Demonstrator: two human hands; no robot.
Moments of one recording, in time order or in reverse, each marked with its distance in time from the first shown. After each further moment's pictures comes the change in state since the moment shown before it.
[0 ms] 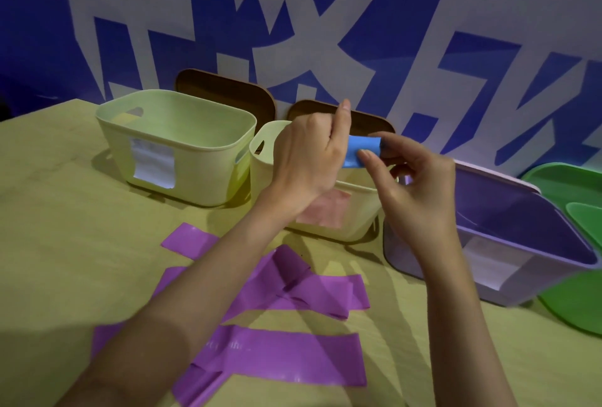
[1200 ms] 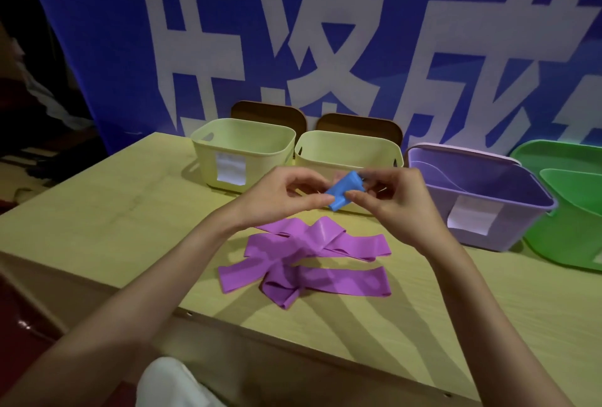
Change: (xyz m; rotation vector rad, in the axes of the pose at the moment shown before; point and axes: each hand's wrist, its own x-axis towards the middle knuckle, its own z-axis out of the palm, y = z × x) left_hand -0.076 0.014 -0.164 -0.405 -0.728 -0.185; right_hand -0.063 -0.101 -0.028 0.122 -0.324 0.209
